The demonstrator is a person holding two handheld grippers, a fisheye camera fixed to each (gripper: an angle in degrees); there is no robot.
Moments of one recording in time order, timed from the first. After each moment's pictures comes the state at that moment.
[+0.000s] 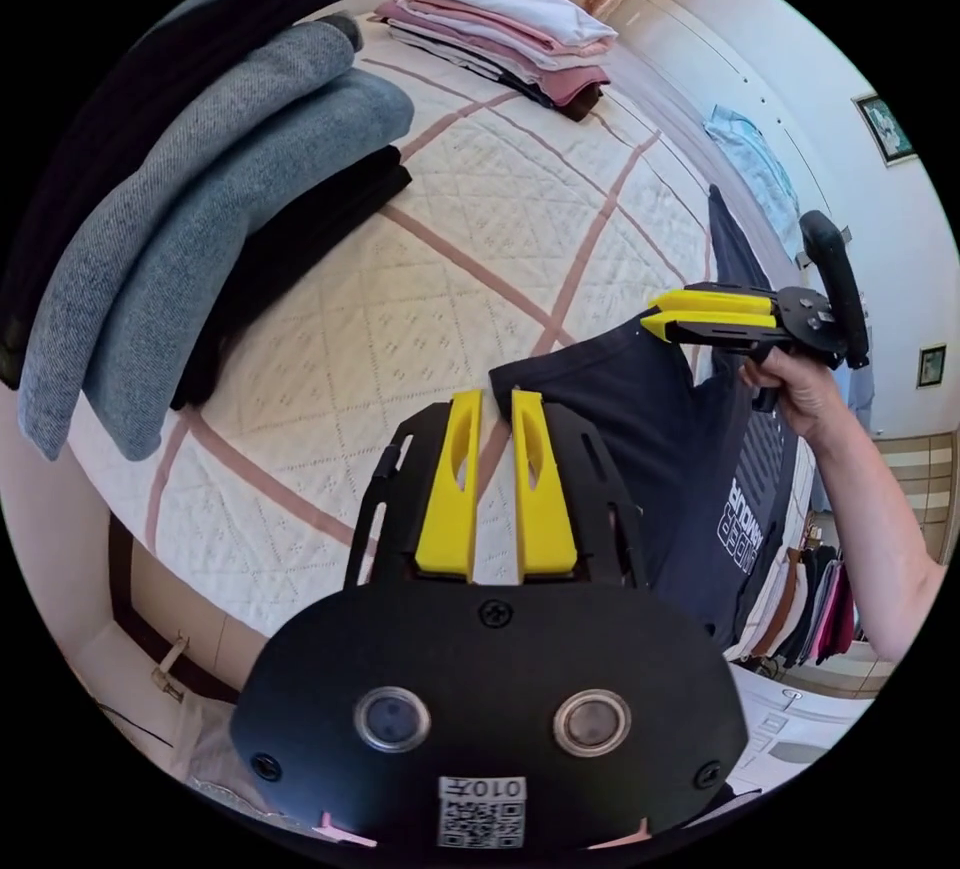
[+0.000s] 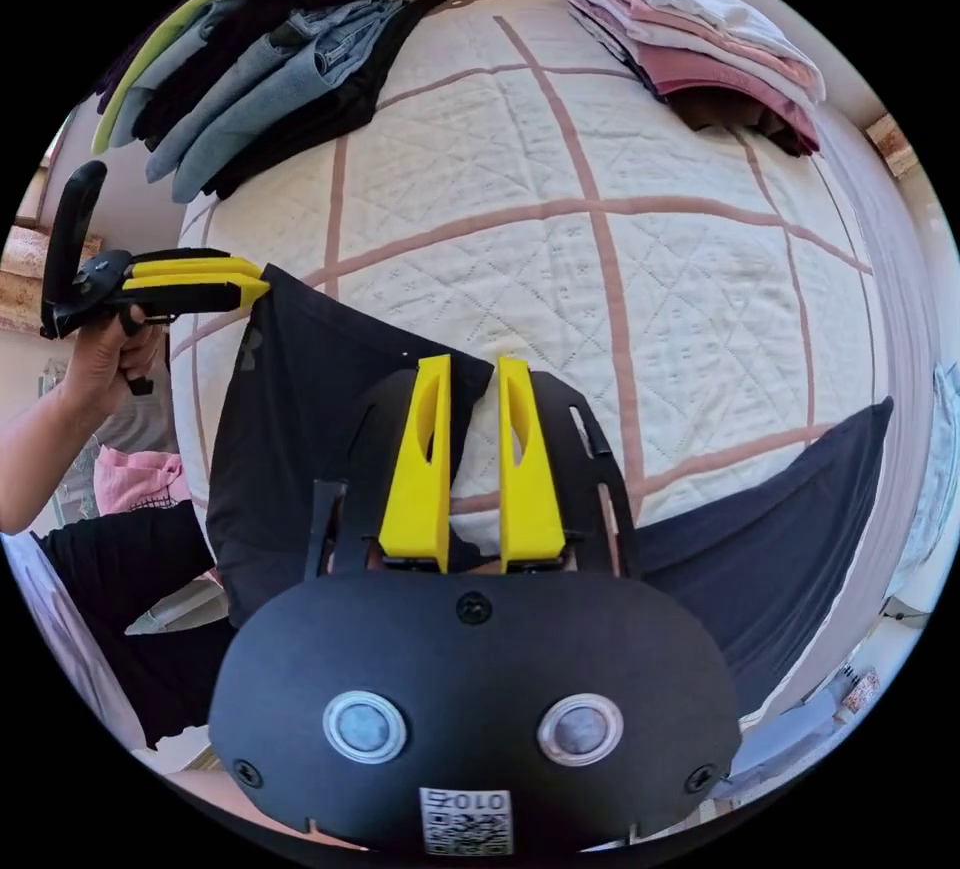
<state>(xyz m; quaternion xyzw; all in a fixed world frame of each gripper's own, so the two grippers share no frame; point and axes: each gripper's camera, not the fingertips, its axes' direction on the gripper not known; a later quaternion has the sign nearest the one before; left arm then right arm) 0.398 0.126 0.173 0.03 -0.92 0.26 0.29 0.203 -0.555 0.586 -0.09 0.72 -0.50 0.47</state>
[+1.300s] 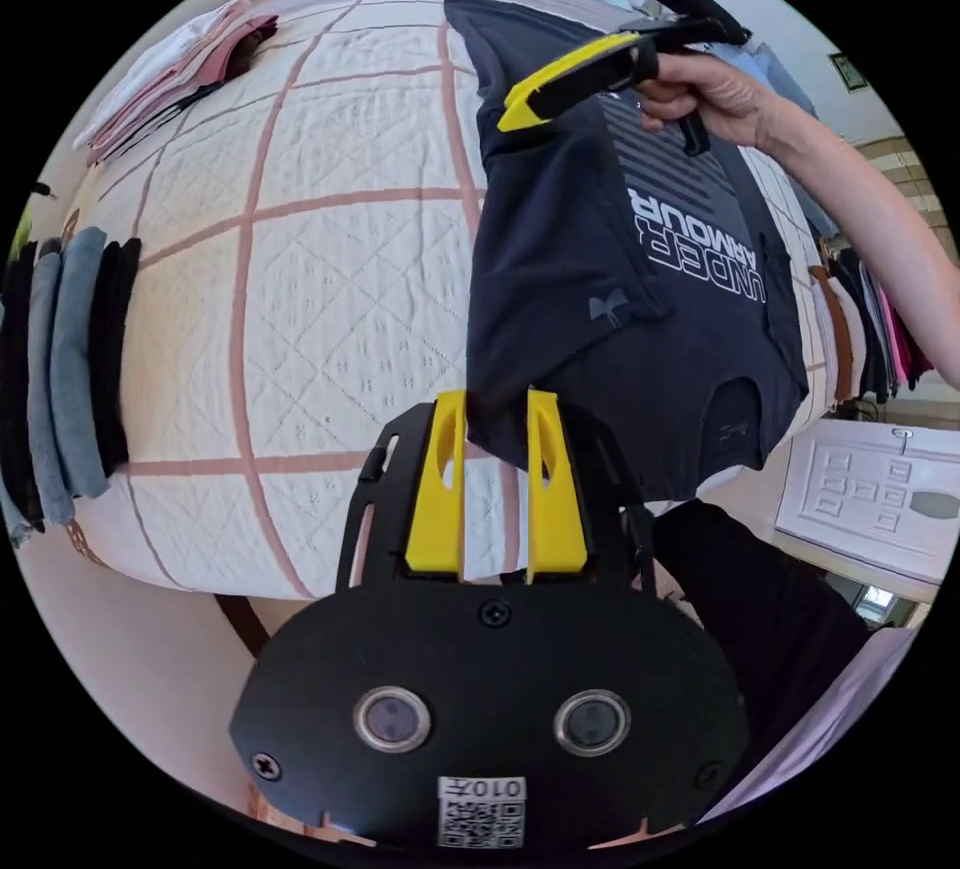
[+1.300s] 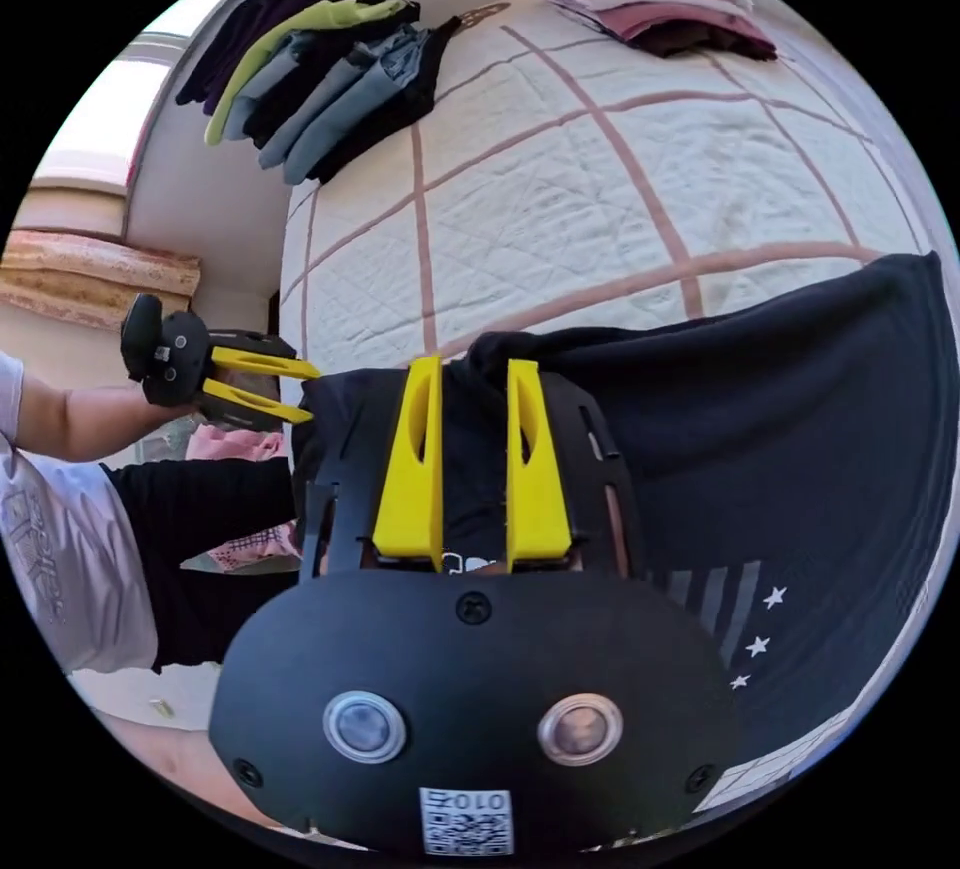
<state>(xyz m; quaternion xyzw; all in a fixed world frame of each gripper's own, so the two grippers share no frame) 0.232 0.234 0.210 -0.29 -0.92 0.20 0.15 0.193 -0.545 0.469 -0.13 0.63 -0.48 0.60</state>
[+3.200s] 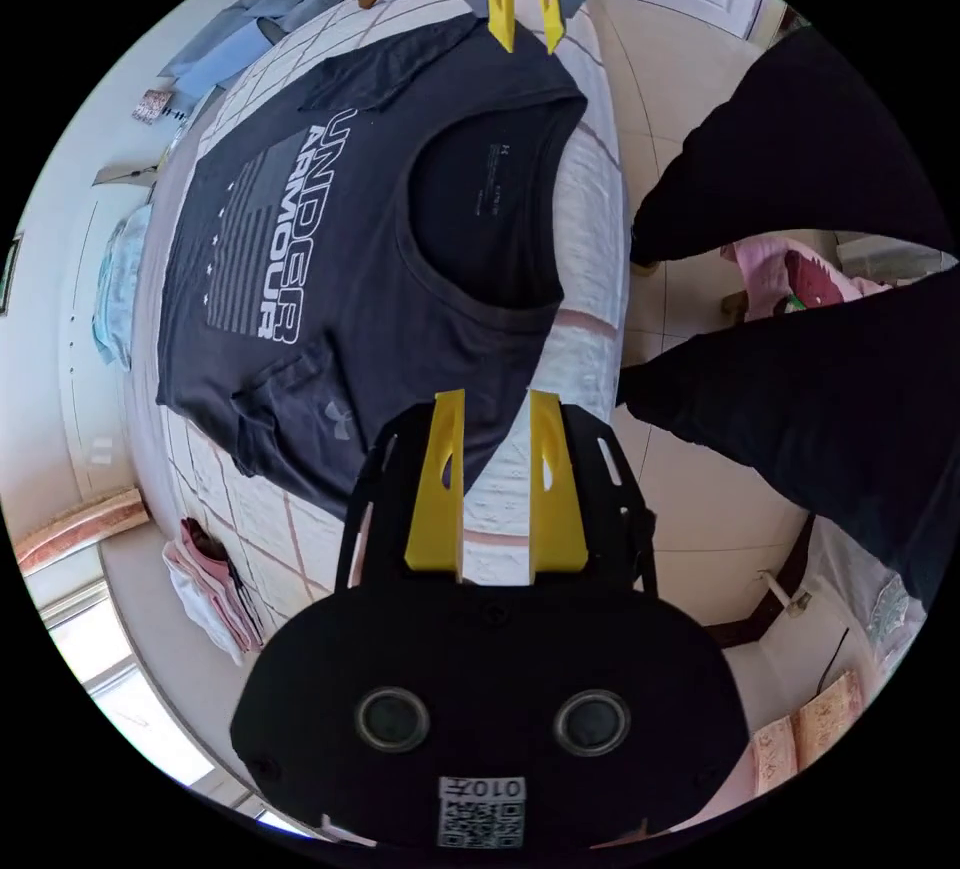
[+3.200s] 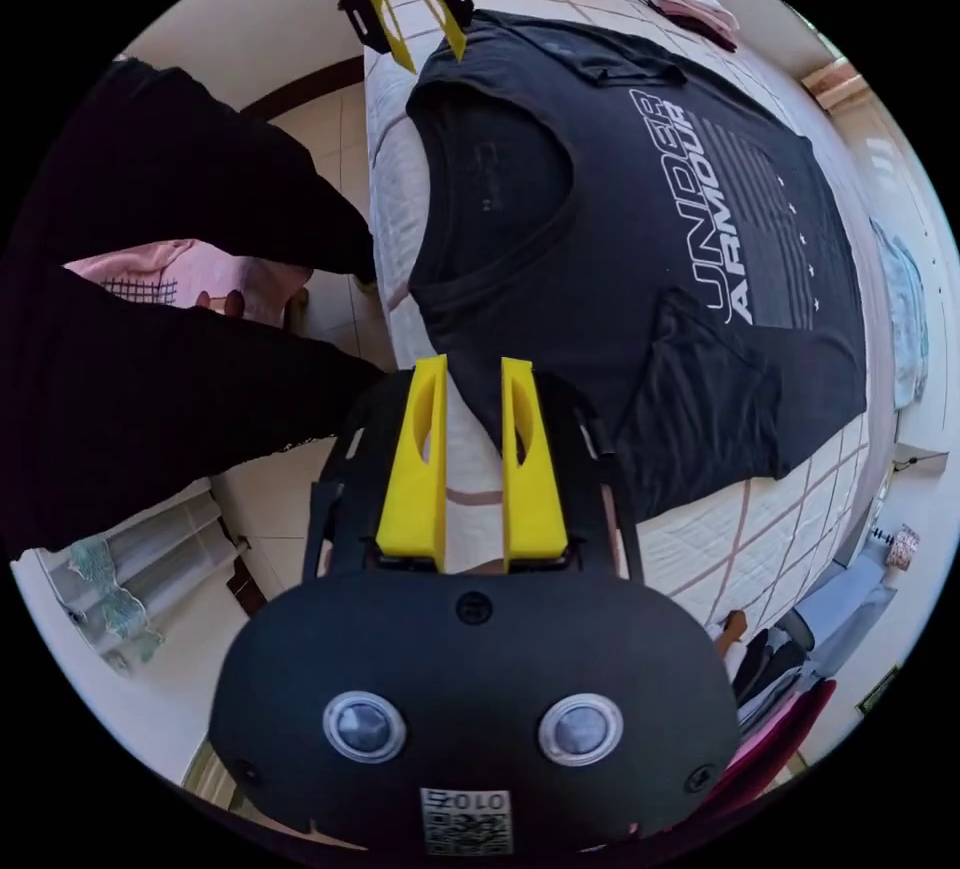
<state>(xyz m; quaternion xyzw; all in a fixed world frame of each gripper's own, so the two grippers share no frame) -0.024 0.449 0.120 -0.72 -0.59 0.28 -0.21 0.556 -0.210 0.378 -0.05 0.79 -0.46 0.41</state>
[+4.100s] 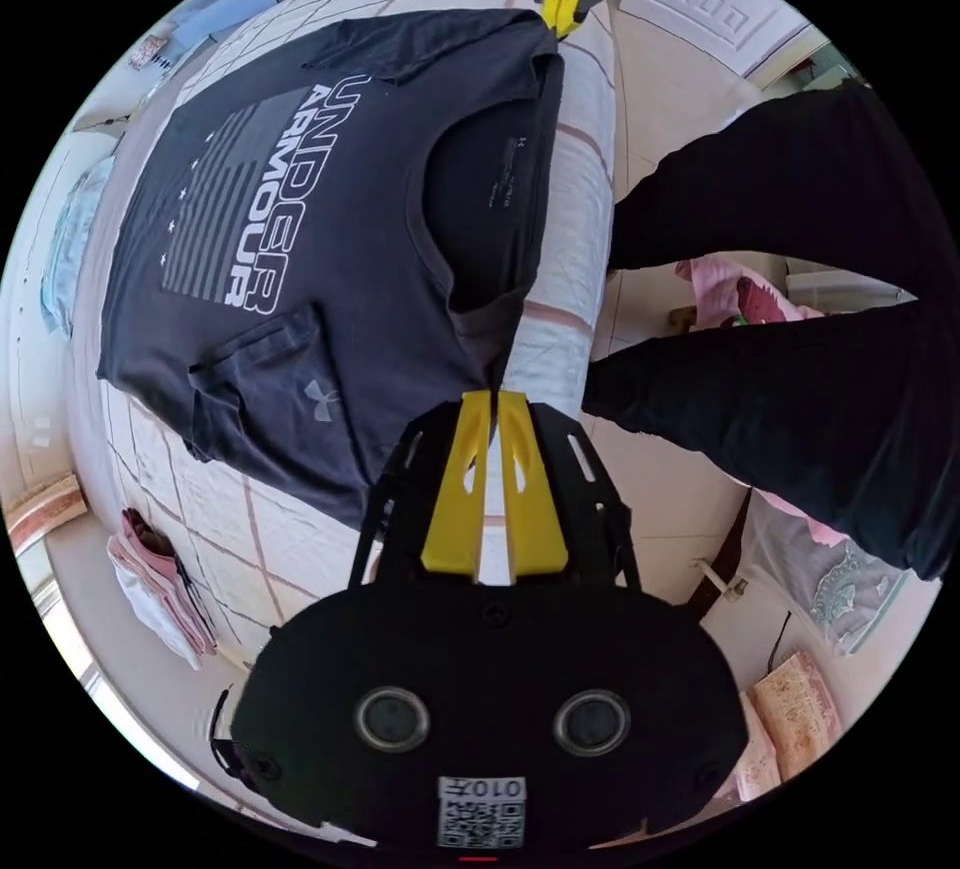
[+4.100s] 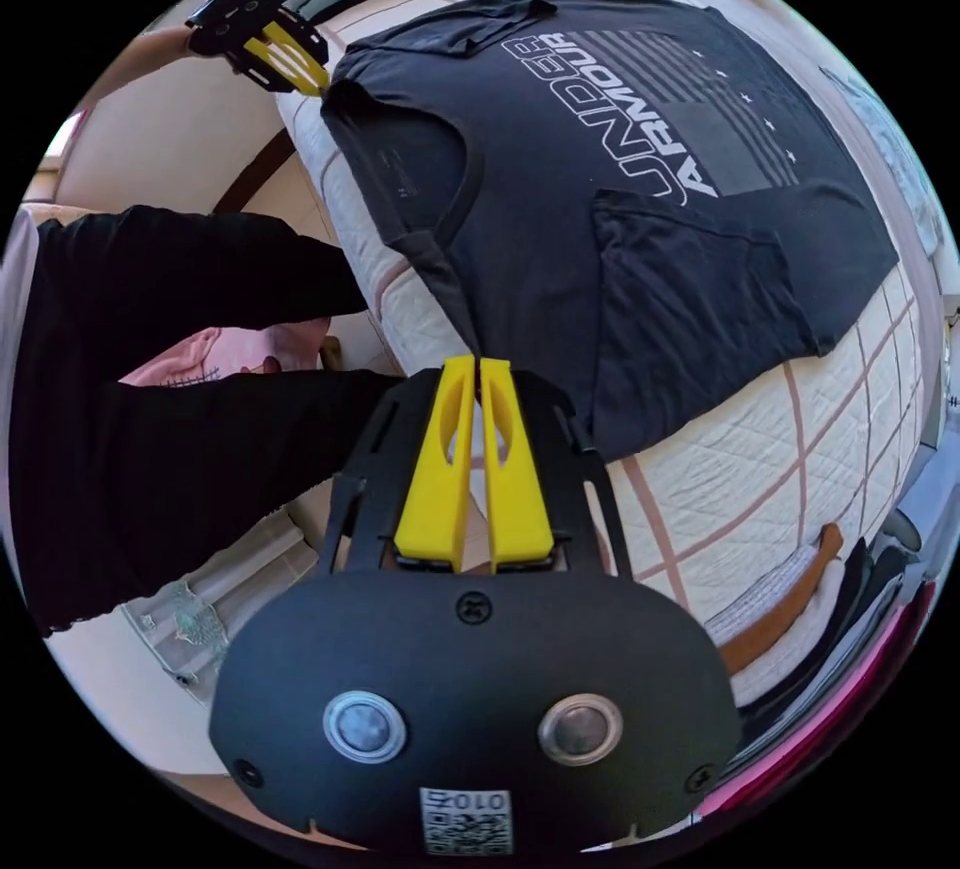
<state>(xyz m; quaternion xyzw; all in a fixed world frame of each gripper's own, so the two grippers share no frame) -0.092 0.370 0.117 -0.74 -0.63 0.20 -0.15 0.507 -0.183 0.314 0.02 0.73 -0.39 0.56</state>
